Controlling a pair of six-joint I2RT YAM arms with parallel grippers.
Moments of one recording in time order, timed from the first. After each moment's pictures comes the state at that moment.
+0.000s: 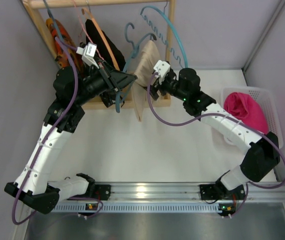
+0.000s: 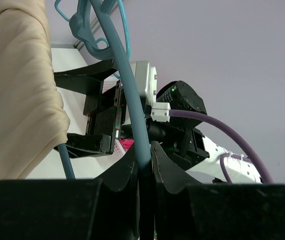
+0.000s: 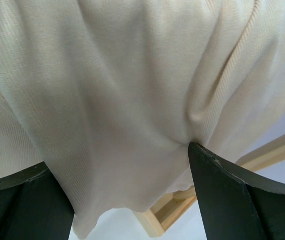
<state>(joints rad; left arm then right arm) -0.44 1.15 1.52 -0.28 0.45 -0.84 0.64 1.51 1.33 0.09 -0.26 -0.37</state>
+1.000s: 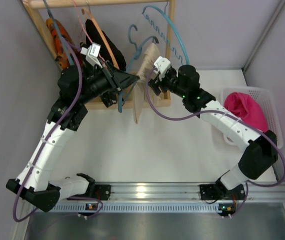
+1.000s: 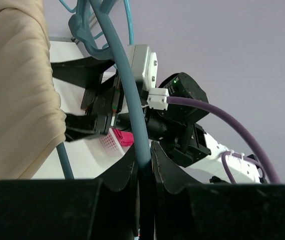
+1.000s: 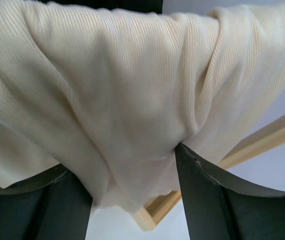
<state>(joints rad) -0.45 1.18 1.51 -0.27 0.46 -0.86 0.62 1.53 1.39 0.04 -0.20 -0.38</state>
